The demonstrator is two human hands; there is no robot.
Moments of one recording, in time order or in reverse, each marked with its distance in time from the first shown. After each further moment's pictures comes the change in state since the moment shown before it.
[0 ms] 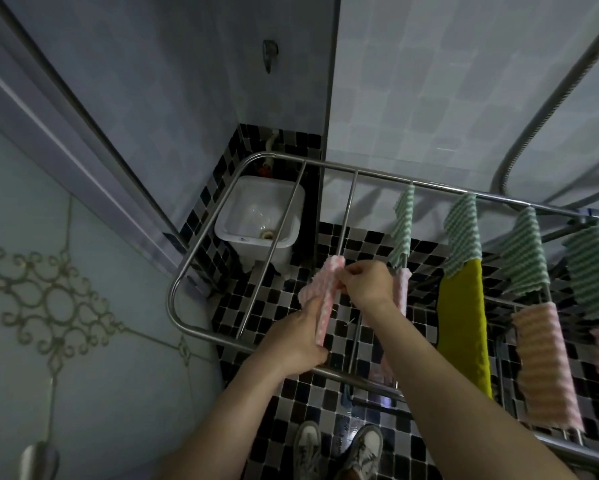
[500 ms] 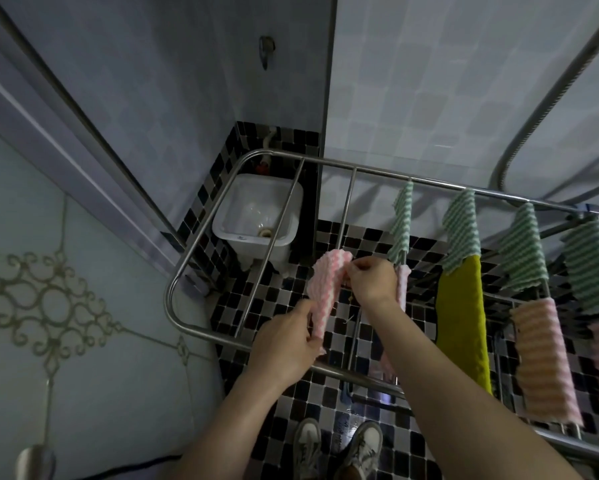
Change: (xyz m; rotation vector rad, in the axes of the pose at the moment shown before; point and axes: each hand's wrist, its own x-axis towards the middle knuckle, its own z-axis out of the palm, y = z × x) left_hand -0.014 0.000 0.004 0.059 0.233 -0.004; right_hand 0.014 0.012 0.003 0.087 0.080 0.067
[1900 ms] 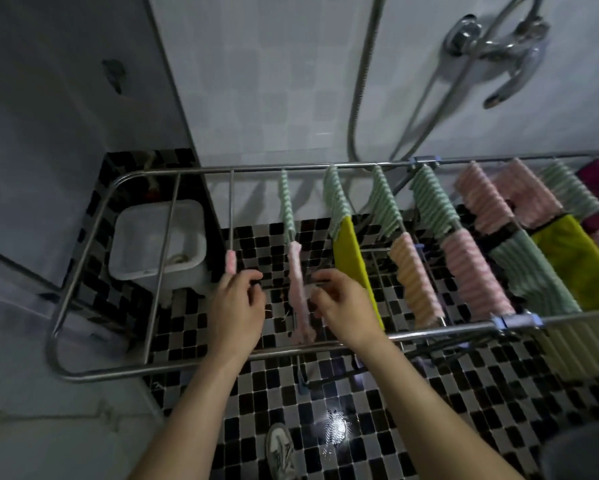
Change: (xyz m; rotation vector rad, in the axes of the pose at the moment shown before) left_hand 0.020 0.050 0.036 -0.102 0.277 0.212; right_hand -0.114 0.058 -0.109 0.073 0.056 -0.195
